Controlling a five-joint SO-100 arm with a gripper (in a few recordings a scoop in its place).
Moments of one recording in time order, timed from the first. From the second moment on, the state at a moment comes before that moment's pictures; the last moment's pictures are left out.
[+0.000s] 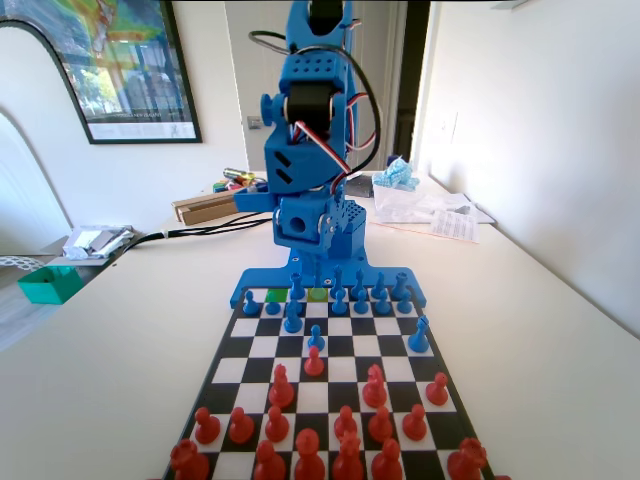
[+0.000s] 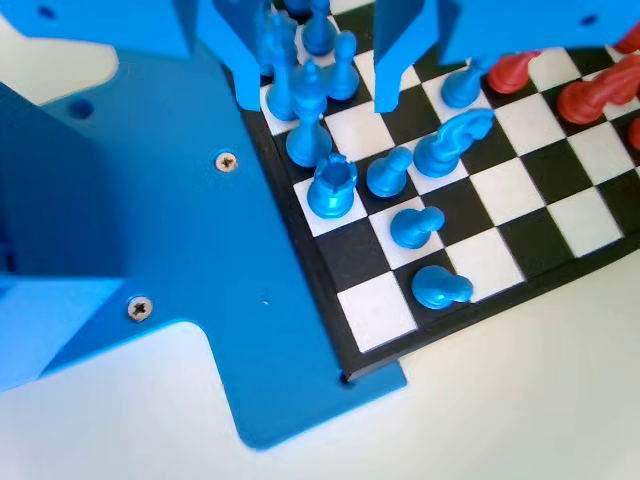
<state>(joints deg) 9.1 118.6 155.0 50.6 -166.9</state>
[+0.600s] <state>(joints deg) 8.3 117.1 158.2 43.4 -166.9</state>
